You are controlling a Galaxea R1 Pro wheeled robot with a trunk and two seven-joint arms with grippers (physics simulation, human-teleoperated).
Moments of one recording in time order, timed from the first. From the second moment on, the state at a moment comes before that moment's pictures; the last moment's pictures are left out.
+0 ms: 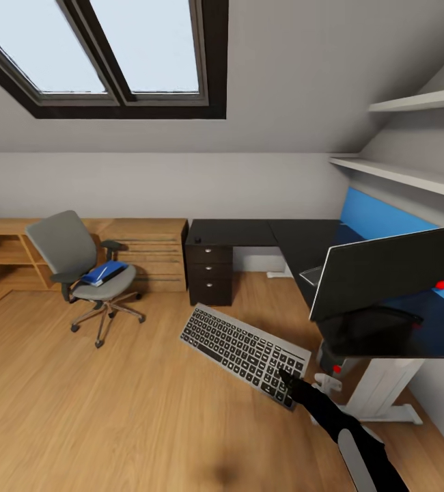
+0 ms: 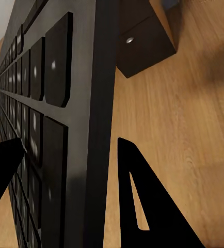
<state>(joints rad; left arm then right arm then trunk) -0.06 -0.03 -0.34 -0.41 0.46 -0.51 0.20 -0.27 0.01 -0.16 -1.04 -0.43 0.24 0.38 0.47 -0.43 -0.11</state>
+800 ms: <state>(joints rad) -0.06 0.02 -0.34 -0.40 0.47 -0.58 0.21 -0.27 0.01 -0.16 -1.04 -0.43 0.24 0.38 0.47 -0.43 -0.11</state>
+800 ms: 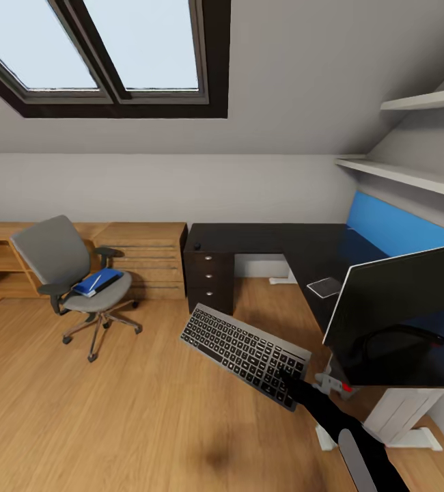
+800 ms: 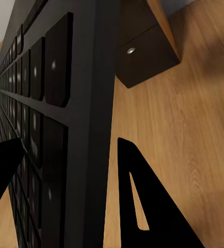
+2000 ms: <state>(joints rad) -0.06 0.02 -0.34 -0.40 0.47 -0.58 0.20 -0.27 0.01 -0.16 -1.04 -0.44 0.24 0.38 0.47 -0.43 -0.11</state>
